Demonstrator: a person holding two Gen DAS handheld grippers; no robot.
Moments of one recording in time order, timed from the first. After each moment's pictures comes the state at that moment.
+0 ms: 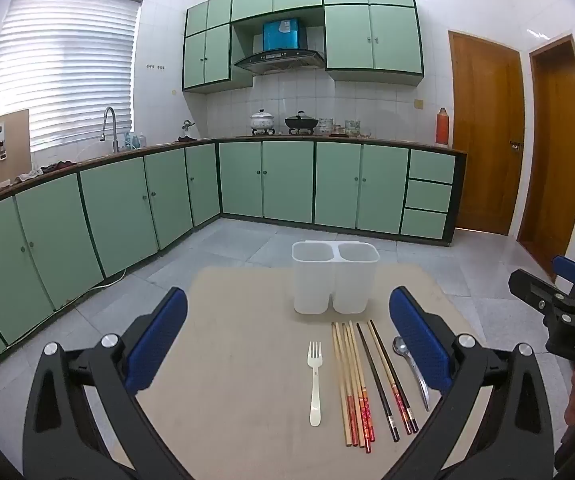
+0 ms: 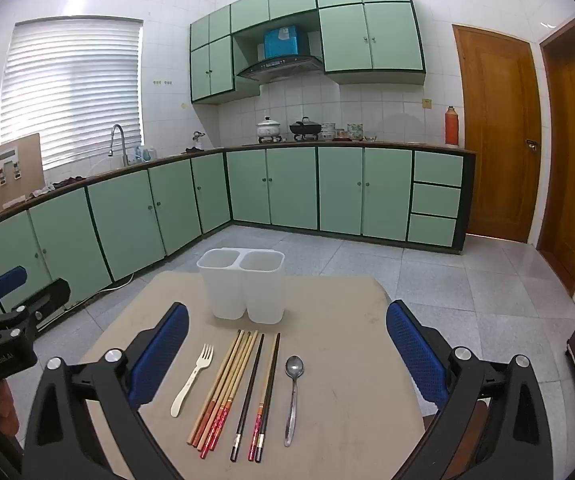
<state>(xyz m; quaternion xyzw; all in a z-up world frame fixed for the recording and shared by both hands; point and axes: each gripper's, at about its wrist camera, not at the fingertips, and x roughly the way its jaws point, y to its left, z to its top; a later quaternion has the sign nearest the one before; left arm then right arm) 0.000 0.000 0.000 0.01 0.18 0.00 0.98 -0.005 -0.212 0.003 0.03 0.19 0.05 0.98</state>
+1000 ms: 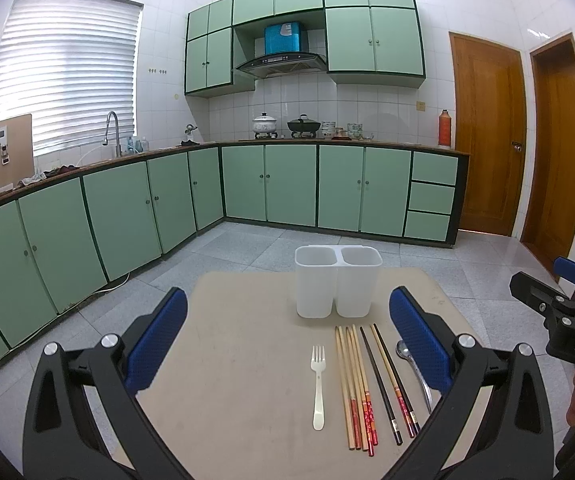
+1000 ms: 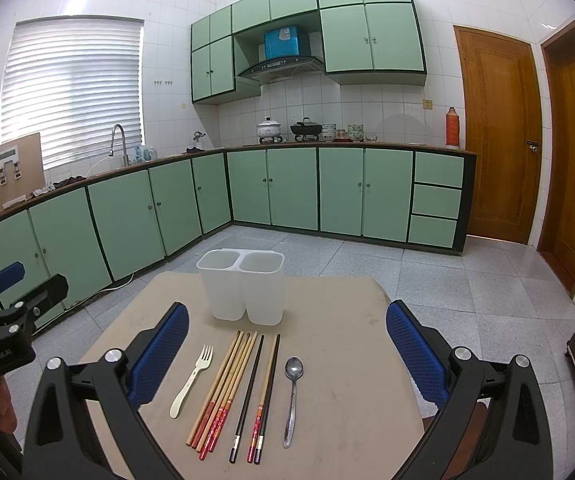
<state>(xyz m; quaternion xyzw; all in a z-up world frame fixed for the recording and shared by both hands) -0.009 0.002 0.010 0.01 0.18 0.00 0.98 -0.004 -0.212 0.003 0.03 0.19 0.05 0.98</state>
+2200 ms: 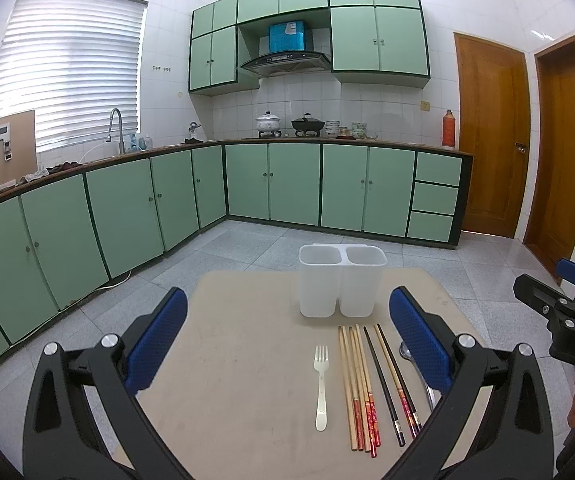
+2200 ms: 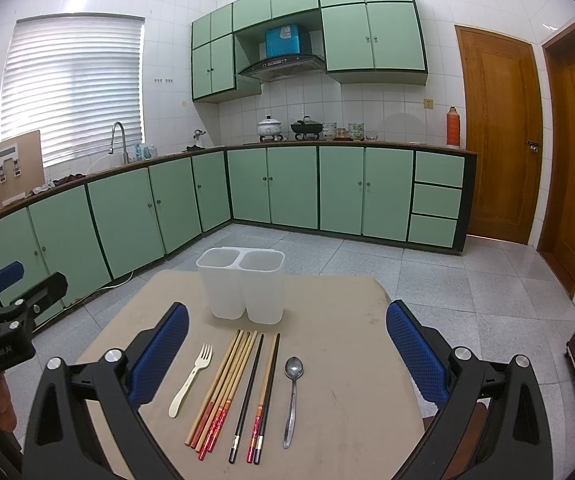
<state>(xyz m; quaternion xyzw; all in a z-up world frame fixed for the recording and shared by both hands) -0.006 0.012 0.010 0.01 0.18 0.00 0.98 -0.003 -0.211 0.003 0.03 0.19 0.05 0.98</state>
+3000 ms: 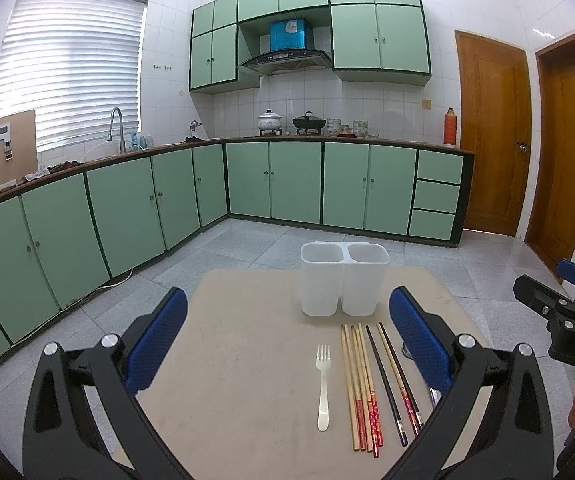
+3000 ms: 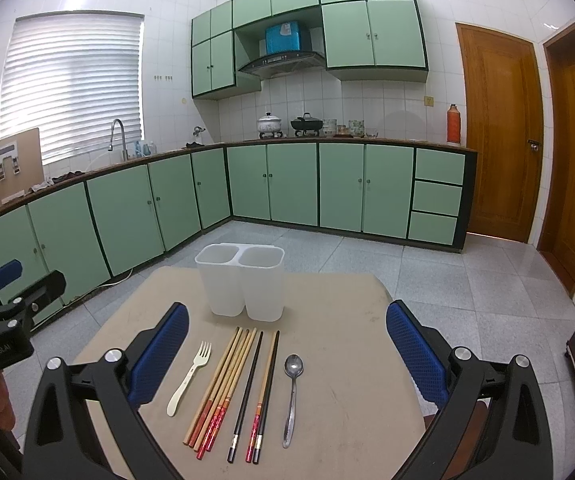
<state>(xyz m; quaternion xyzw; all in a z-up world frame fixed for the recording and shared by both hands) -0.006 0.014 0.007 0.01 0.18 0.01 0.98 0.003 -0.207 -0.009 0.03 0.19 0.05 0.98</state>
